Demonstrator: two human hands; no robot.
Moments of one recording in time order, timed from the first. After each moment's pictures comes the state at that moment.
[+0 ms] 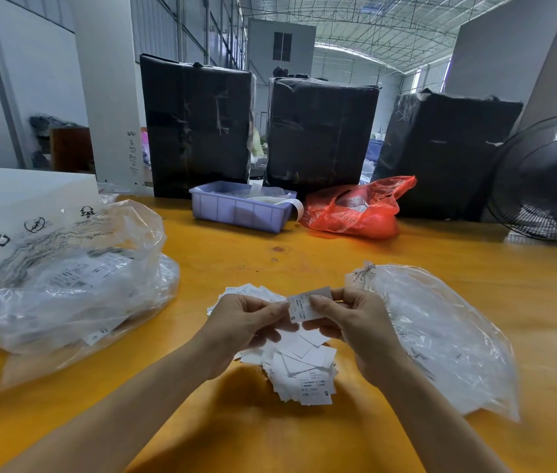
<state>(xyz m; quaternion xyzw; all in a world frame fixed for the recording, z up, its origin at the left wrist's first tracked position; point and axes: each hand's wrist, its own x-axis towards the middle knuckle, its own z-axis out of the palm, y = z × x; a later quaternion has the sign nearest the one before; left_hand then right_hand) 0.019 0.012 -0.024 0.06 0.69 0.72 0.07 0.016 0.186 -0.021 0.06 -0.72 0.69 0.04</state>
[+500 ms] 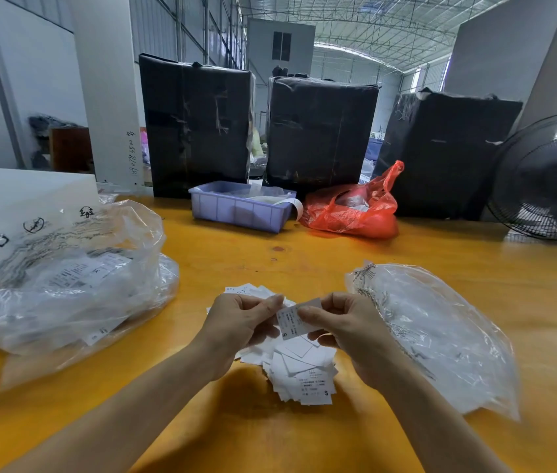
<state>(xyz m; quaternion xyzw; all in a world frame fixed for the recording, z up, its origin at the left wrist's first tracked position) 0.018 0.016 -0.026 -0.01 0.67 0.74 0.02 0.017 0.184 -0.022 0.07 -0.75 0.66 -0.01</state>
